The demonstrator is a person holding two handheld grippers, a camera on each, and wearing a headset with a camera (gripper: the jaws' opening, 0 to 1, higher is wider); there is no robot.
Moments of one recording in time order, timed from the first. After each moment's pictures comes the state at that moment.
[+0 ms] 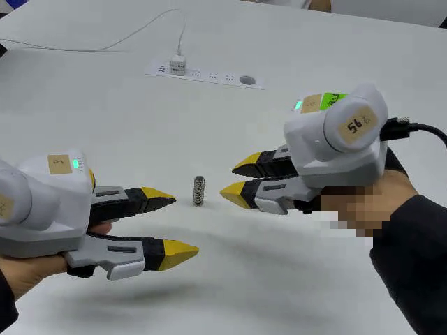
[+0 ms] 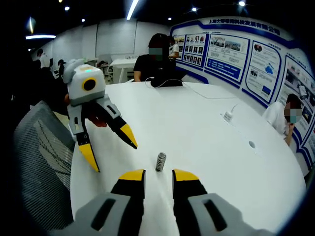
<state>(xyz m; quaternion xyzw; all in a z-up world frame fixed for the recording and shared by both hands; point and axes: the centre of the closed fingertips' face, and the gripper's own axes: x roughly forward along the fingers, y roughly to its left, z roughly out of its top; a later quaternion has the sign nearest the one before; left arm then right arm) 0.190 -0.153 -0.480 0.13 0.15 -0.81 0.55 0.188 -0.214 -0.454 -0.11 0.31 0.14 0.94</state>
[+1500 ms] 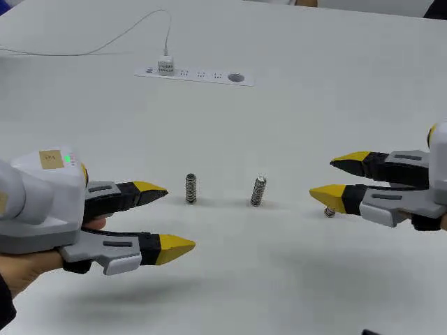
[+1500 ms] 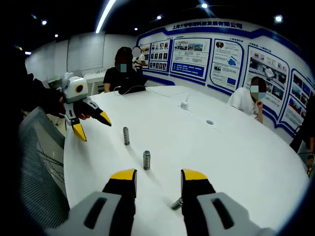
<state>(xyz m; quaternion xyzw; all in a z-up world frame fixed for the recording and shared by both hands) 0.191 -0.157 -0.478 0.14 0.15 -0.81 0.55 0.087 -0.302 -0.438 -0.06 0.26 0.00 0.96</state>
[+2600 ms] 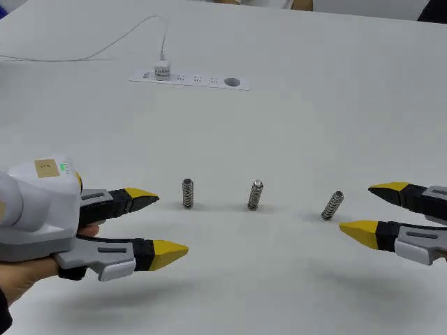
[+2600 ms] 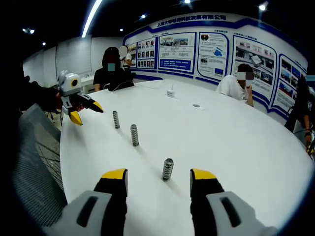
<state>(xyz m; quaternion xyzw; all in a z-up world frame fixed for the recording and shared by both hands) 0.201 -0.156 -0.485 0.14 0.16 -0.80 0.57 0.038 -0.324 -0.470 -0.02 0.27 -0.04 0.96</state>
